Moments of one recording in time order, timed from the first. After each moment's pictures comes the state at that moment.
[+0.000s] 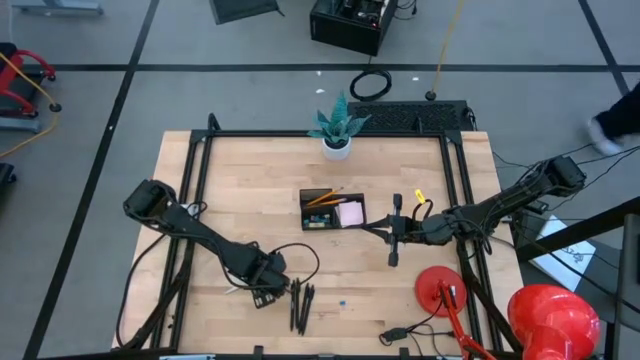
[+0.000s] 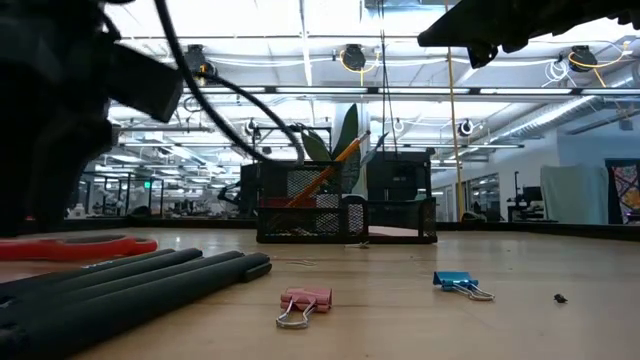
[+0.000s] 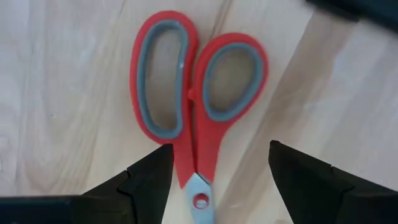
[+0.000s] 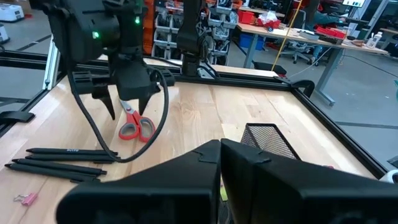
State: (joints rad) left arm -0.51 1.77 1.11 -0.86 0.04 -0.87; right arm 0.38 1.09 0.50 0.35 0.52 -0.01
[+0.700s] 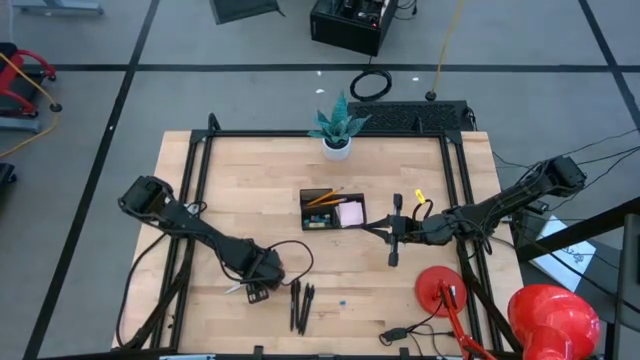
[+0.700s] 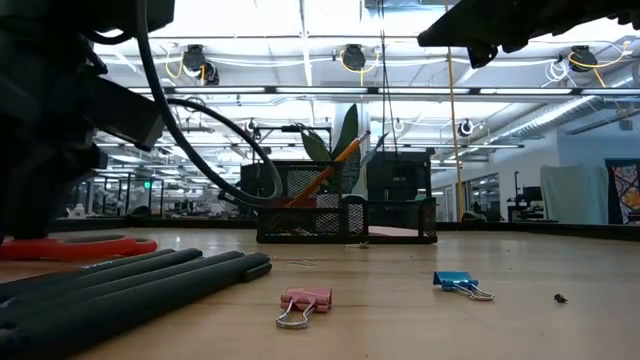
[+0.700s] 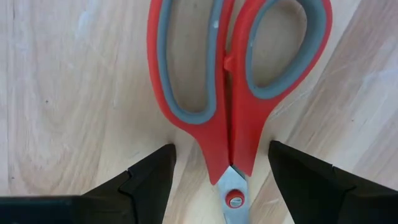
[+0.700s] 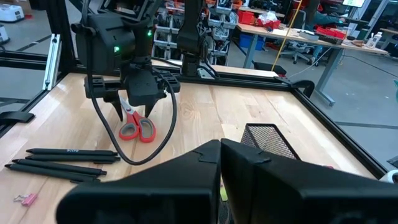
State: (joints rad) left arm -0.47 1.77 0.96 -0.75 0.06 -0.80; right arm 0.38 1.09 0.50 0.35 0.52 -0.01
